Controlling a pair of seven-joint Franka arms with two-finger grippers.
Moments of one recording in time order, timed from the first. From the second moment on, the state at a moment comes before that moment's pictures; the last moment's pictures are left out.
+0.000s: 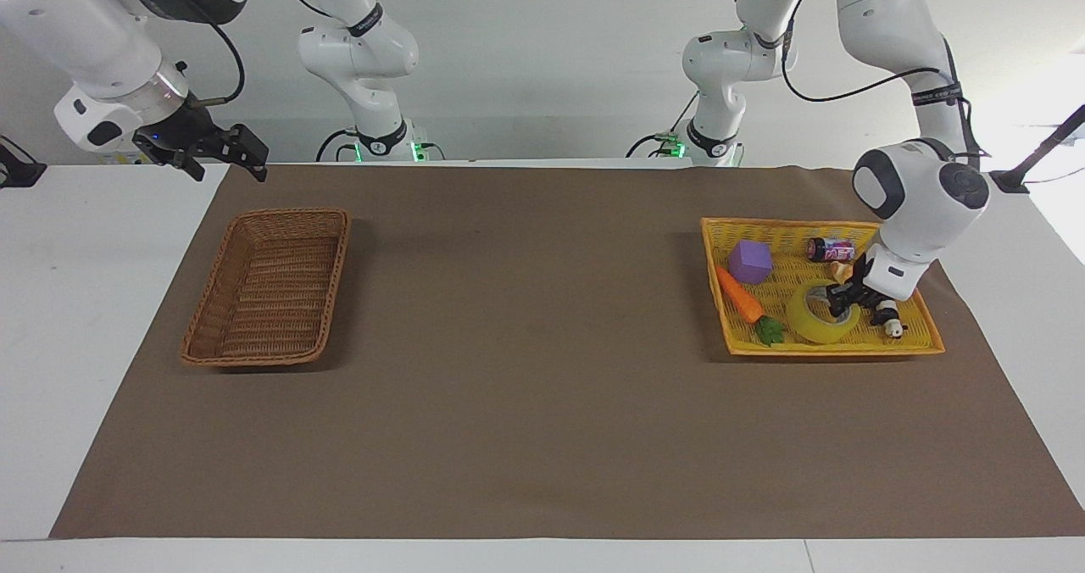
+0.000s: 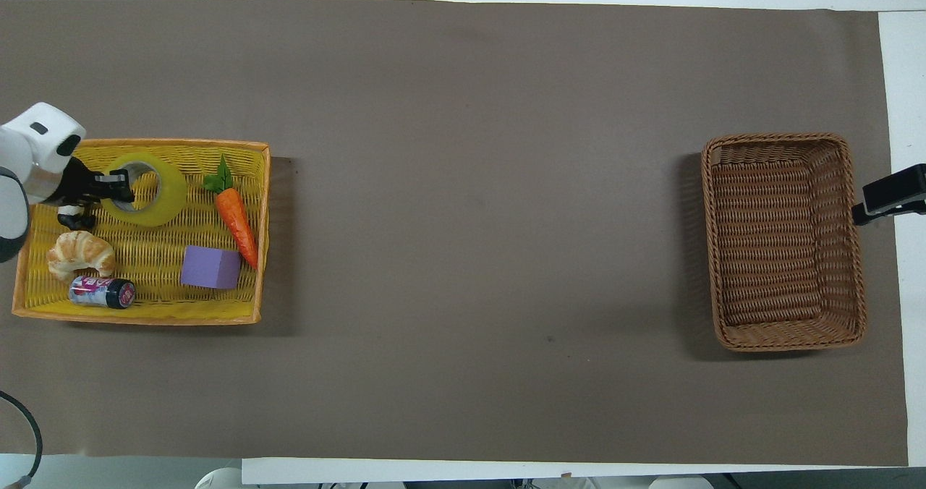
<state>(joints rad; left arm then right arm) 0.00 0.17 0.08 -2.01 -0.03 2.14 0.01 -0.03 -0.02 -0.12 -1.59 0.01 1.37 -0.08</state>
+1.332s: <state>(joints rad) -0.59 0.24 0.08 -1.57 -0.47 2.09 -0.68 0.02 -0.01 -0.10 -1.71 0.55 1.58 -0.13</state>
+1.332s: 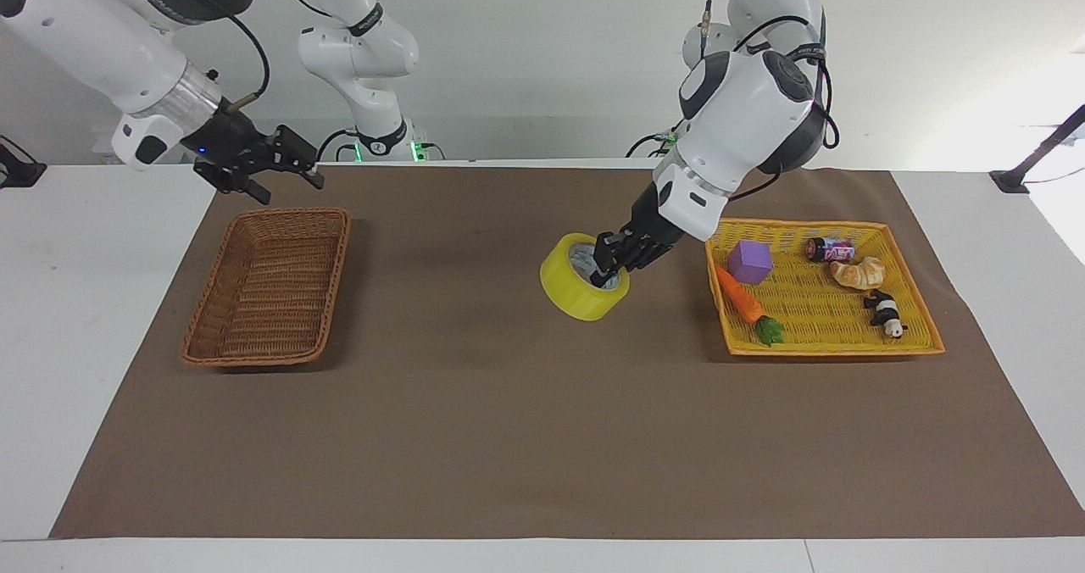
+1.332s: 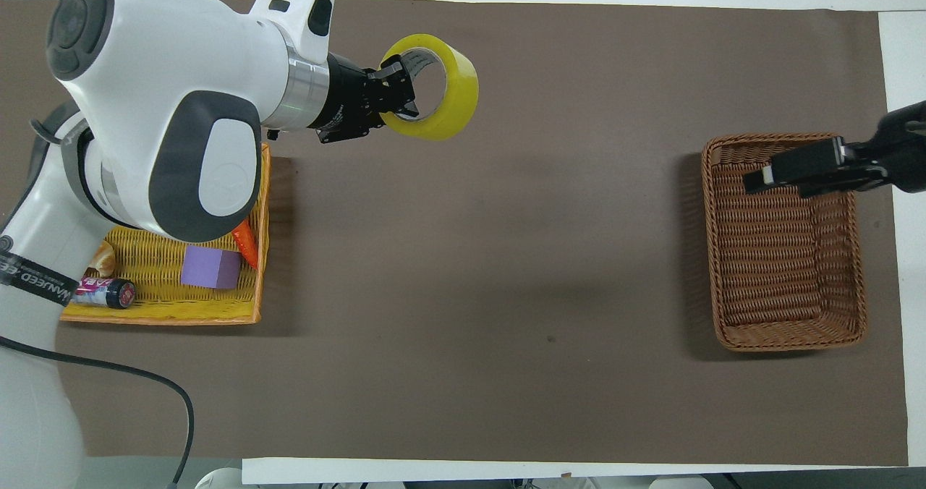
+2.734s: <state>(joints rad) -0.59 0.25 0.08 -1.60 -0.46 2.03 -0.68 0.45 0.19 -0.10 -1.81 1.24 2.28 -0.11</state>
